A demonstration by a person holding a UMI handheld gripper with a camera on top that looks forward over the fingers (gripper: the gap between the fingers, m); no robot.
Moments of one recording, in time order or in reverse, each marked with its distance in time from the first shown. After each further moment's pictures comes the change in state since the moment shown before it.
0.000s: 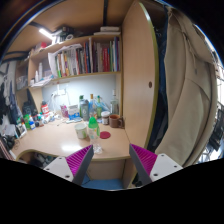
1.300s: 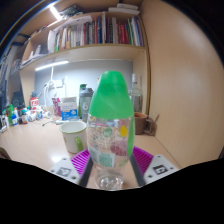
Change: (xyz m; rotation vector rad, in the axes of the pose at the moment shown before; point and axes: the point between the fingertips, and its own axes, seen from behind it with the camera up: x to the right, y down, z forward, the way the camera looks) arm -0.095 0.056 0.347 0.126 -0.034 -0.044
